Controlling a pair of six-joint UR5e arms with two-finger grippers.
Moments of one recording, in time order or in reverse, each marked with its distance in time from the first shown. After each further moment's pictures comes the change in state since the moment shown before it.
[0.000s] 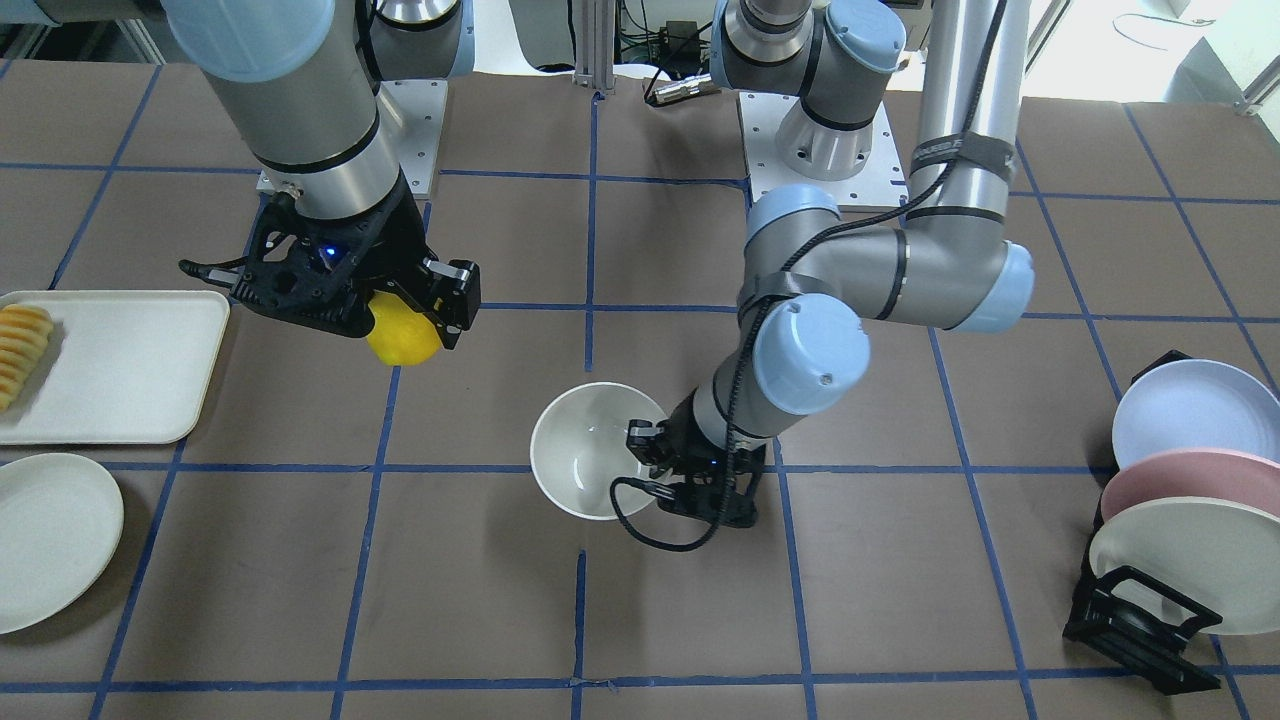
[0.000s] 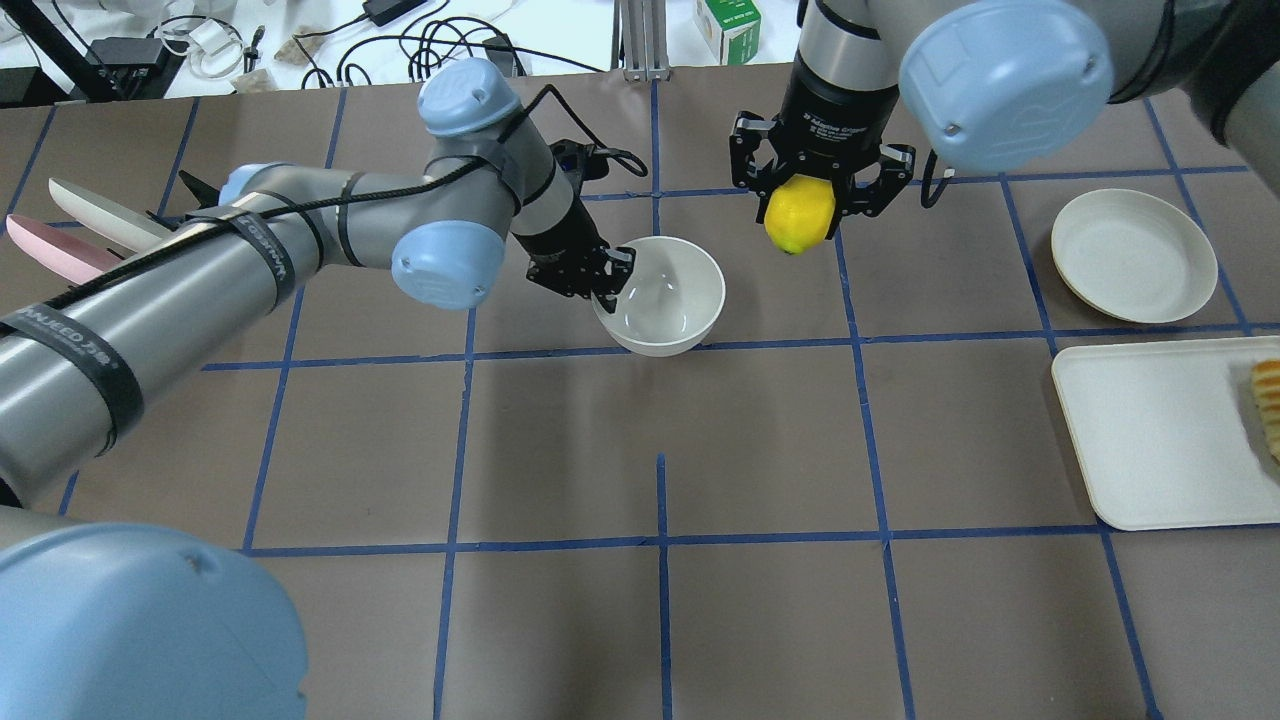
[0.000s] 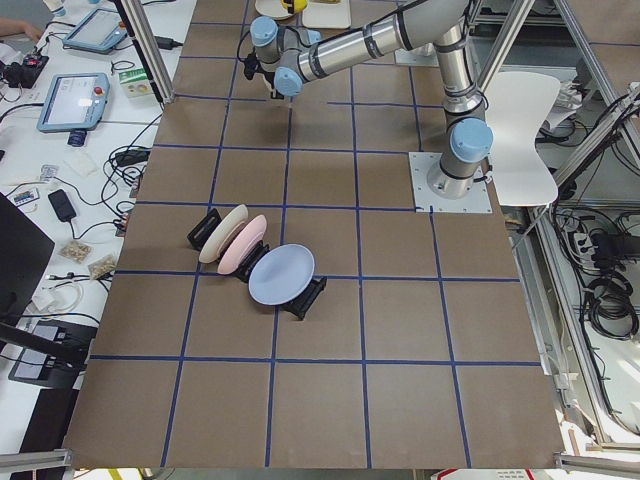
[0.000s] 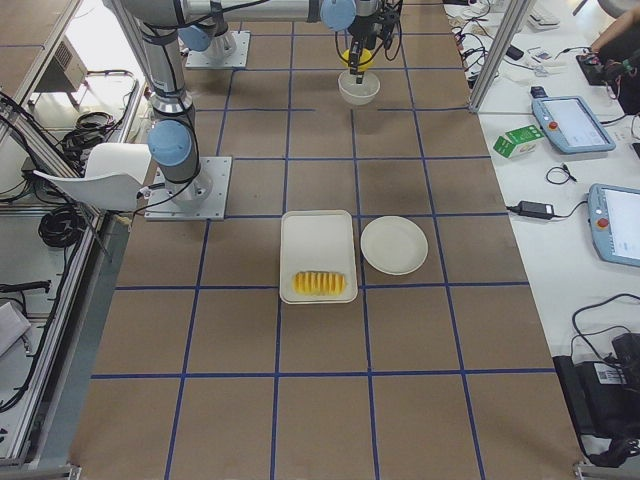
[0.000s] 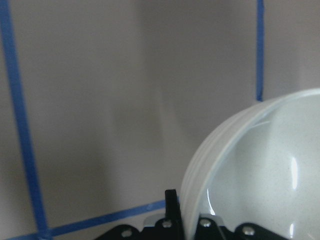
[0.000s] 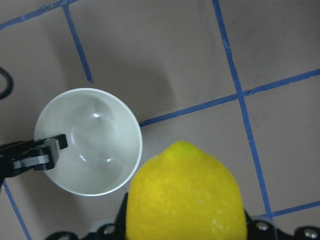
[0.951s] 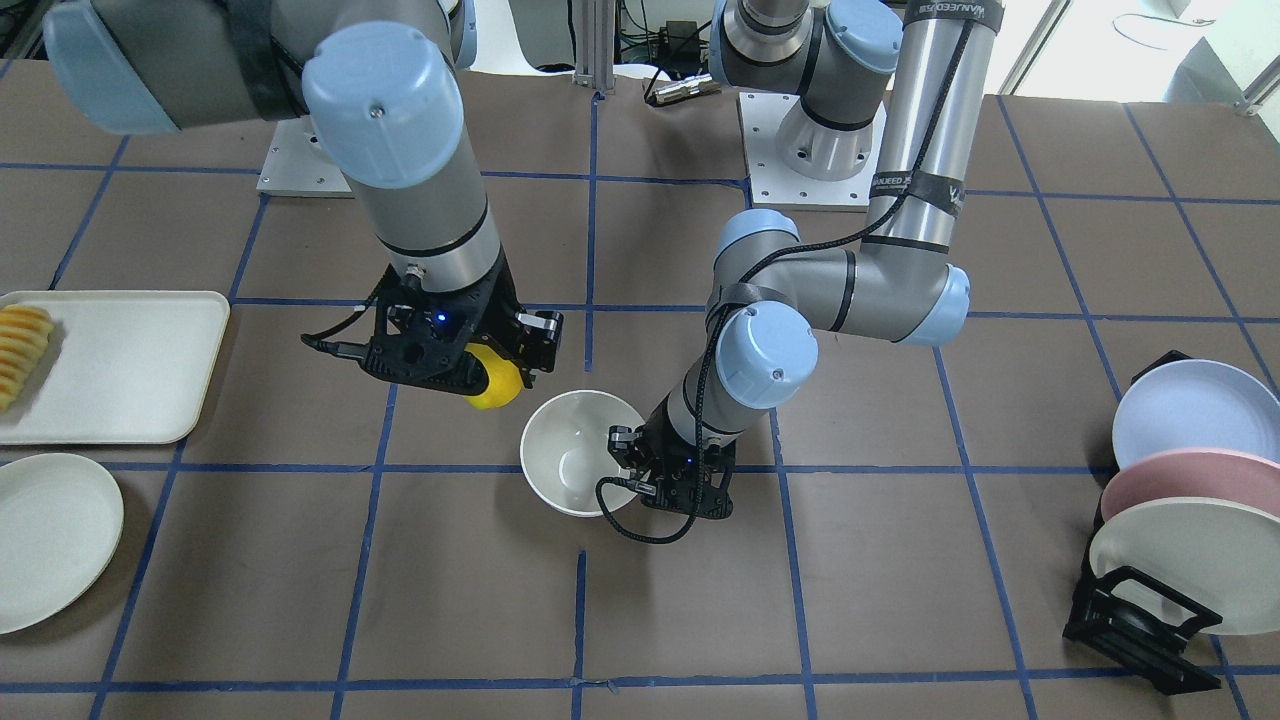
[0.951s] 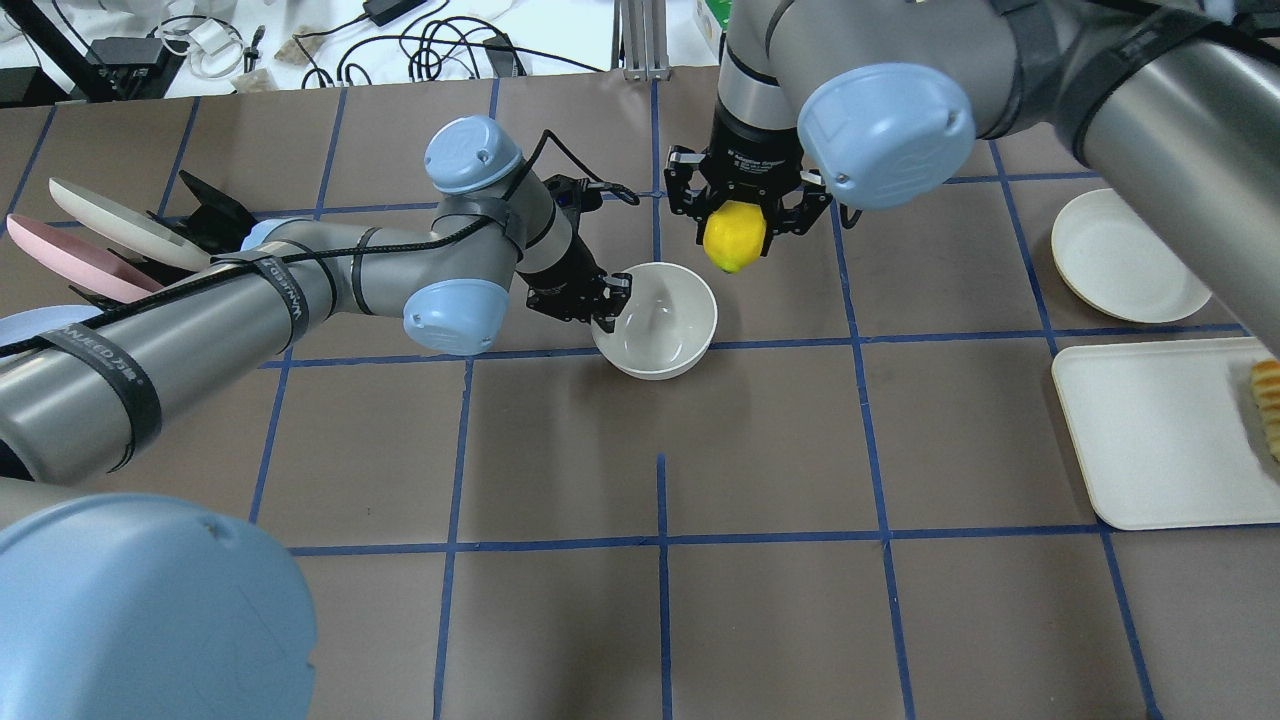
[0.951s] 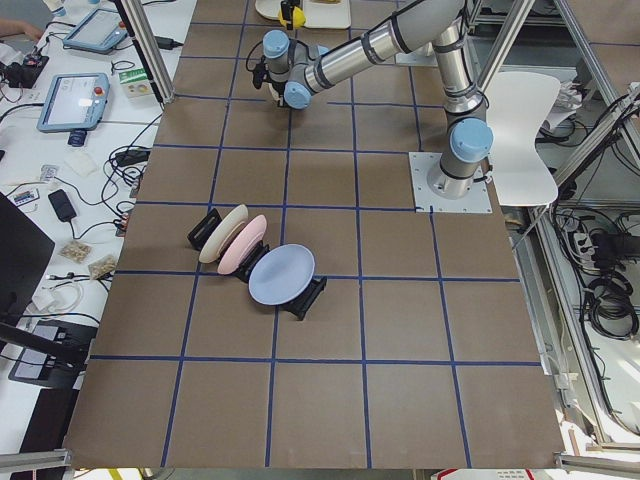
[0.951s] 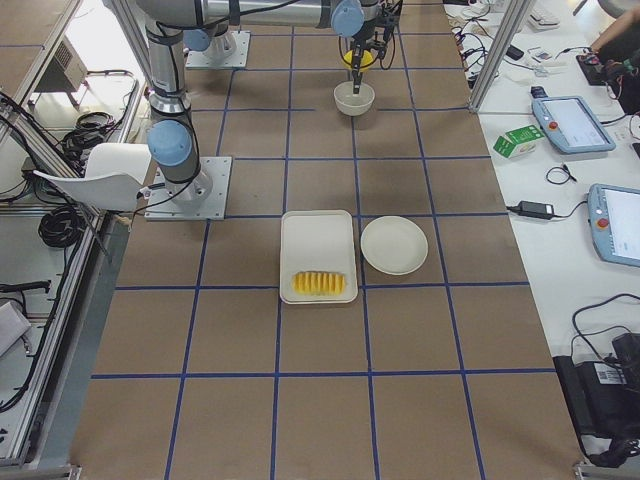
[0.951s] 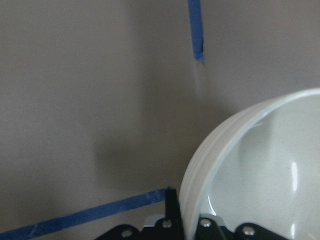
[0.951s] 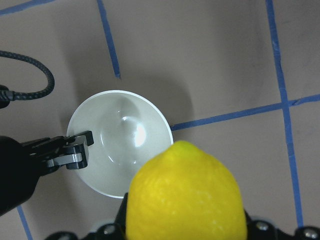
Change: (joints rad) left arm 0.031 -0.018 -0.080 0.126 0.006 -0.050; right arm 0.078 0.107 0.005 -0.131 0.002 -0.014
